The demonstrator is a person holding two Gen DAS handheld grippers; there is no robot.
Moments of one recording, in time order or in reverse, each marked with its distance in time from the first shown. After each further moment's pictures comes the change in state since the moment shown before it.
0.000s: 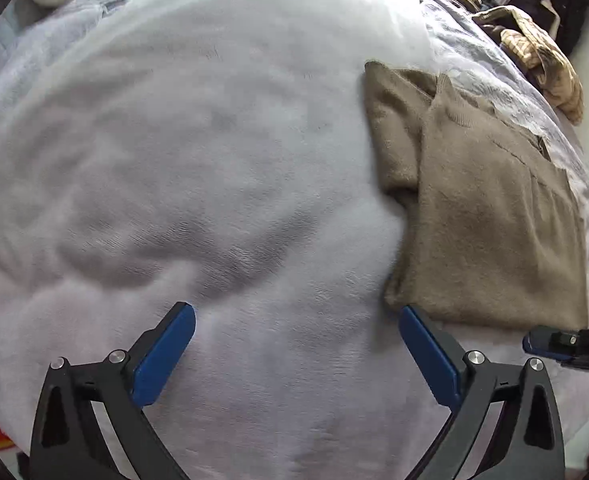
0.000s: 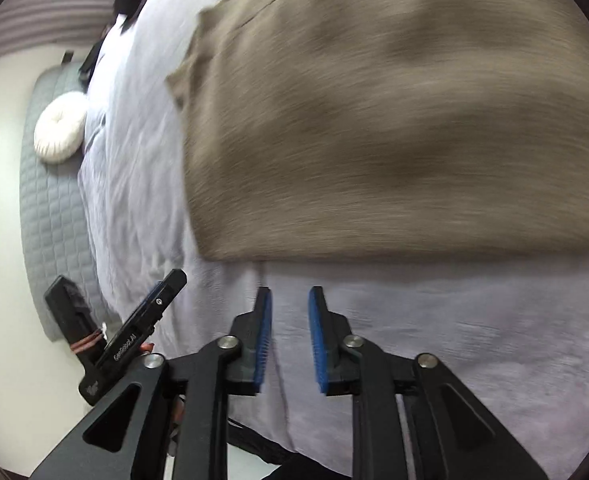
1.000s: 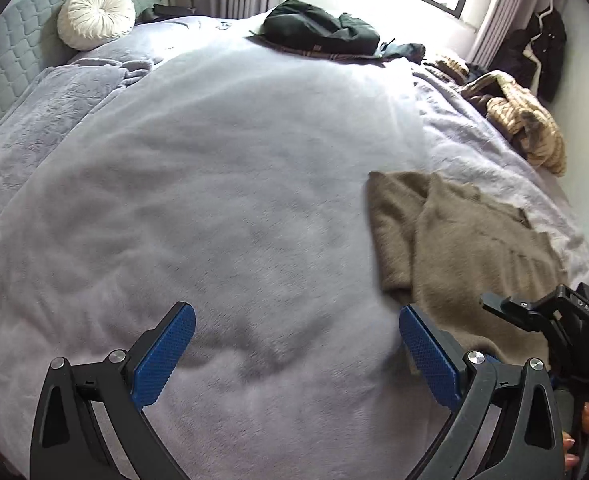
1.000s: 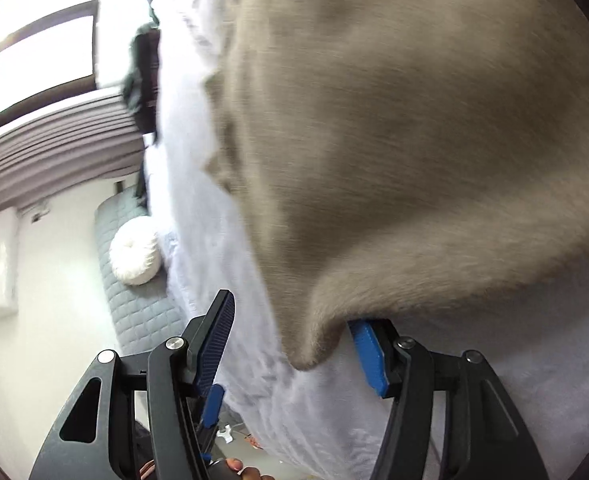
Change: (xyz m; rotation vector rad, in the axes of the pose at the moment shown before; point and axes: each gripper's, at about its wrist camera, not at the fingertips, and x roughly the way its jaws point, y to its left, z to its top) left arm -0.050 0.022 0.023 -0.036 -0.278 -0.039; right arm 0.054 0.008 0.001 0.347 -0.305 0.433
